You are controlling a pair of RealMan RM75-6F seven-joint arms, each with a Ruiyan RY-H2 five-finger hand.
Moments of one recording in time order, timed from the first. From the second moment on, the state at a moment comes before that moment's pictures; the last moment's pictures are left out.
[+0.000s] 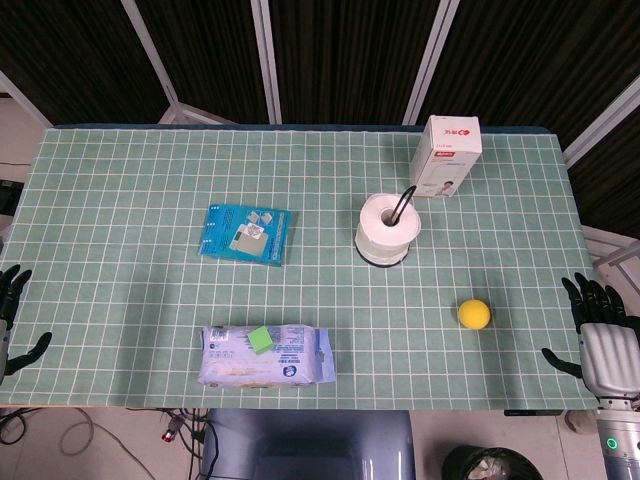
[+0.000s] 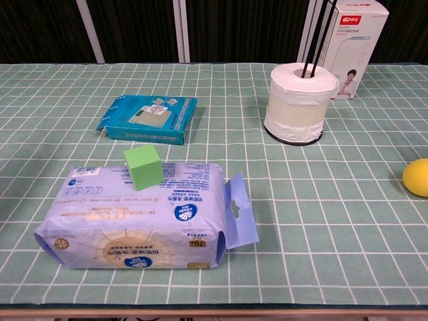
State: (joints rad) left arm -0.06 -1.11 -0.06 -1.61 1.50 1.56 0.07; right arm 0.08 -1.16 0.10 -1.58 -1.45 1.49 -0.07
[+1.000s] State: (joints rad) left arm -0.06 -1.12 -0.05 -1.62 1.51 1.55 0.10; right arm 0.09 -1.15 0.10 -1.62 -1.40 1.41 0.03
